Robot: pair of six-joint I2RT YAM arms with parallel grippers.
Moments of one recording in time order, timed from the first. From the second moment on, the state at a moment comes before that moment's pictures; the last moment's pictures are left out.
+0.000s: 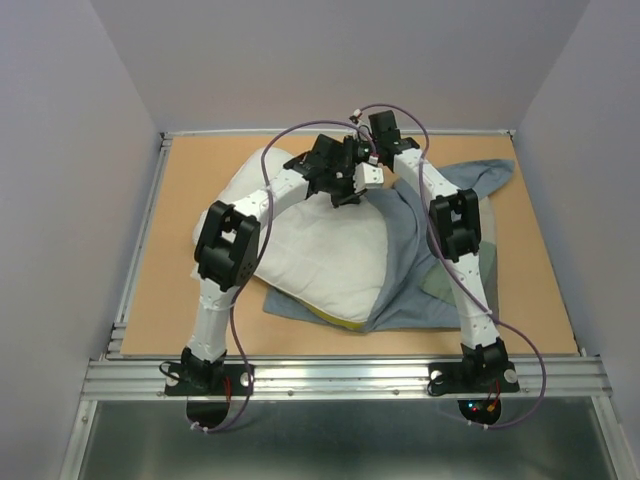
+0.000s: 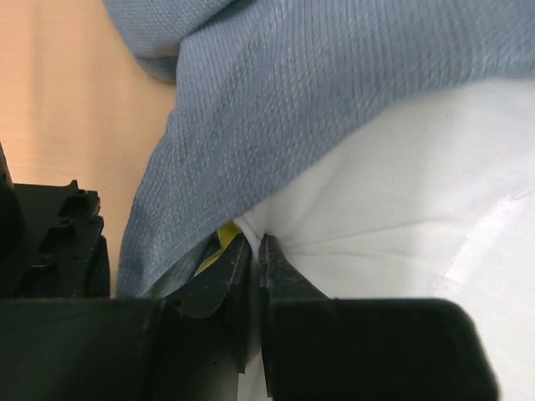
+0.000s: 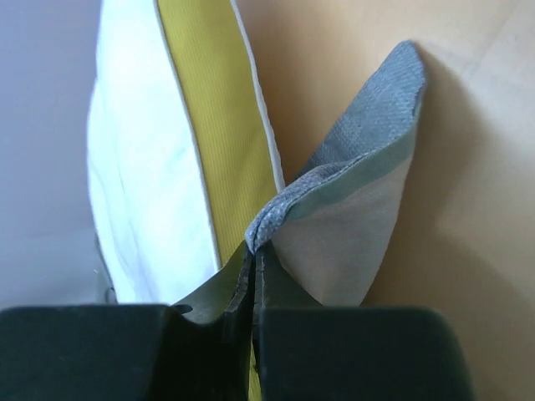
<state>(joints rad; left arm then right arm) -0.58 2.18 1.84 -0.48 0.60 0.80 0.33 2.54 2.32 -0.50 -0.77 0.47</state>
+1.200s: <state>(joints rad) -0.30 1.93 1.59 -0.28 0.54 0.32 0.24 1.83 1.47 -0.50 -0.48 0.12</state>
